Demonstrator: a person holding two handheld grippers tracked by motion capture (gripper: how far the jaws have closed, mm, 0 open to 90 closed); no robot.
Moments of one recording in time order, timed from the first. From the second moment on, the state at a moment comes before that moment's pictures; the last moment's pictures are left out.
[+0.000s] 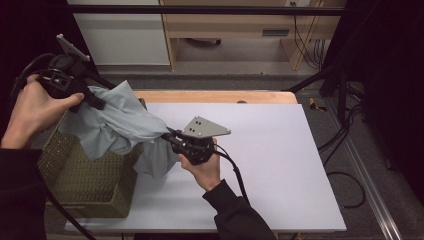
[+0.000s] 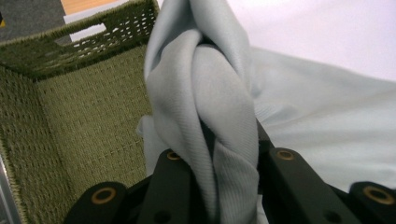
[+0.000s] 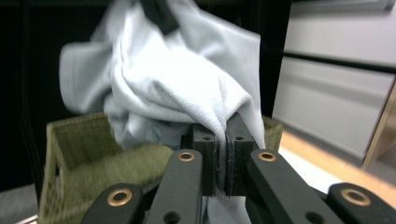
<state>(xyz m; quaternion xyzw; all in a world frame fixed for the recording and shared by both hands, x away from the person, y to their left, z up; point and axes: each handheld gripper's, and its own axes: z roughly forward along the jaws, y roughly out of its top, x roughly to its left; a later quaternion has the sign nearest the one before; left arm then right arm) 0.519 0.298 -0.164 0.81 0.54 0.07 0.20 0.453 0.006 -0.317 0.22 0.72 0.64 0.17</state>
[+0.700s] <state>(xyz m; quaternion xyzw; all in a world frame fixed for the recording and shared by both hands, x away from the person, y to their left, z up) 0.525 0.300 -0.187 0.81 0.55 0.06 0.19 0.459 0.032 -0.387 0.22 0.78 0.58 0.11</state>
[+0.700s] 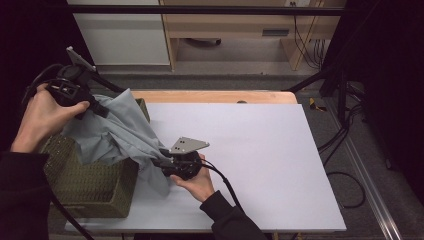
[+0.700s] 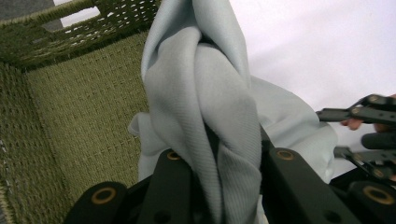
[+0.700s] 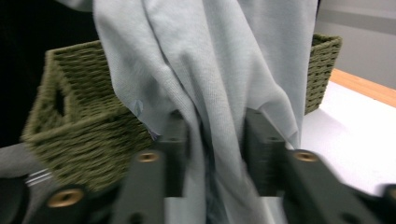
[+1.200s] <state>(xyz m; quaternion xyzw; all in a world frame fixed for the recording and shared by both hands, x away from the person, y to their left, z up) 0.526 0.297 -0.187 0.82 0.54 0.06 0.19 0.442 -0.040 -0.355 0.27 0.74 0.60 0.17</state>
